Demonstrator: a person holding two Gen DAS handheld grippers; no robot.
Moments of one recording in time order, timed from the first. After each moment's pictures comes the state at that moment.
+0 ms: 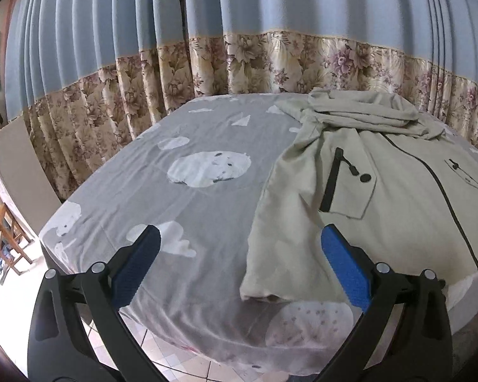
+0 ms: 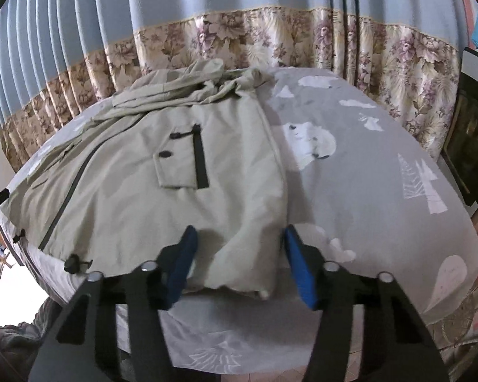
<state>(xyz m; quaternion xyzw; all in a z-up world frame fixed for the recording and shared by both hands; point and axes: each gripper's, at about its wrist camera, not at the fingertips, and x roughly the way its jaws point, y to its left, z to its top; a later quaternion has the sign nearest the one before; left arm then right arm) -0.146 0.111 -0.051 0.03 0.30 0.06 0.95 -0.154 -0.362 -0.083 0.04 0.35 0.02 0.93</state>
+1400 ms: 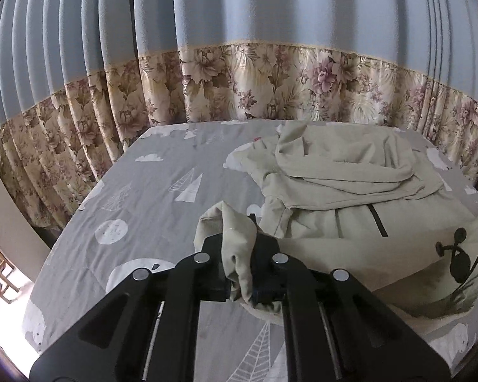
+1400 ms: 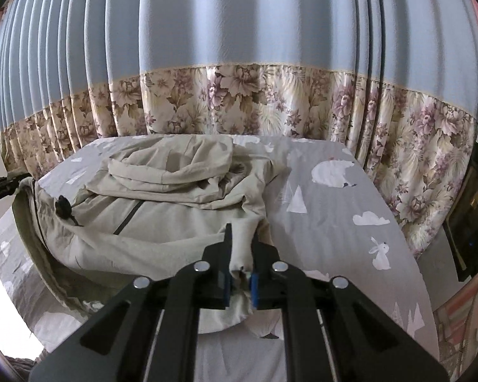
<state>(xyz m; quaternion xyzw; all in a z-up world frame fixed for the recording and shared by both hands) 0.017 0.060 0.025 0.03 0.32 0.01 0.95 -0.046 -0.352 0.016 0.00 0.28 0.03 0.96</state>
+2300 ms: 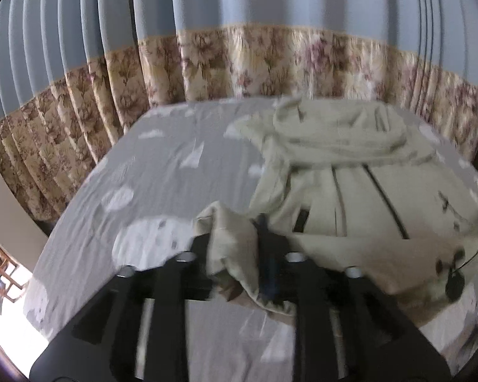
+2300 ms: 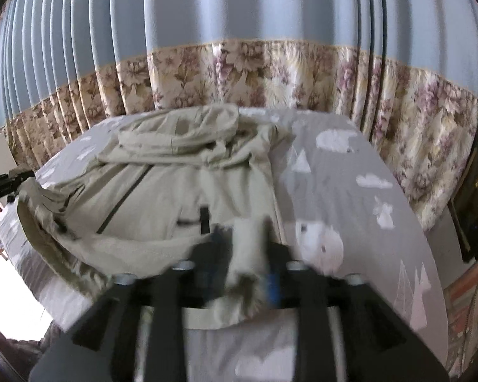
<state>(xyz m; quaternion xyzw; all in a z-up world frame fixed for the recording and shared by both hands) -0.036 0.072 -0.001 0.04 0.35 0.00 0.94 -0.089 -0.360 -0.007 0.01 0.32 0.04 0.95</state>
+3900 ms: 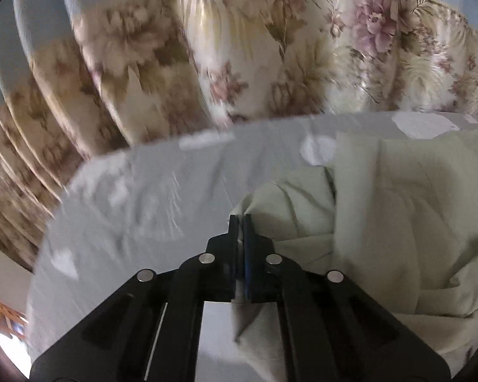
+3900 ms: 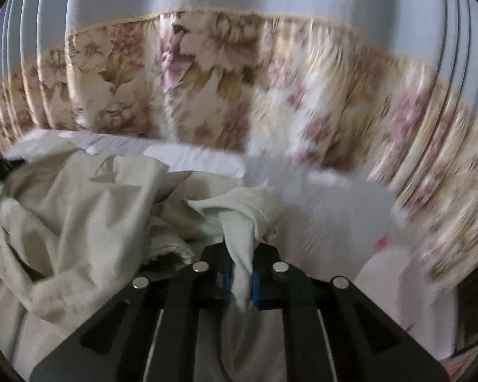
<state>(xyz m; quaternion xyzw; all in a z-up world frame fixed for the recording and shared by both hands) 0.363 0.016 -0.039 0.12 0.39 0.02 0.91 0.302 -0.361 -0.021 -0.08 0.33 0.00 0.94</state>
